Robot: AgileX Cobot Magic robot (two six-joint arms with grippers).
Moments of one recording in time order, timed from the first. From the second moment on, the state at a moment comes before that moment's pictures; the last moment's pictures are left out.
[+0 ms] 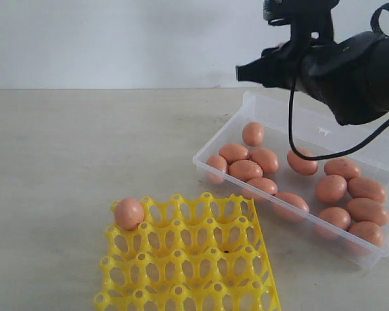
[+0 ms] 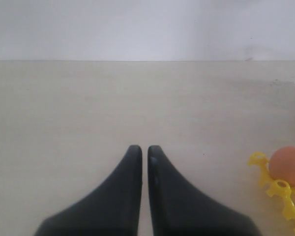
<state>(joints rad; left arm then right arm) -0.03 0.00 0.00 -0.18 0.32 0.14 0.37 1.70 -1.02 1.12 -0.50 -0.98</state>
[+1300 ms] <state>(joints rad) -0.03 0.00 0.00 -0.18 0.32 0.14 0.56 1.90 -0.66 -0.41 -0.86 0.28</state>
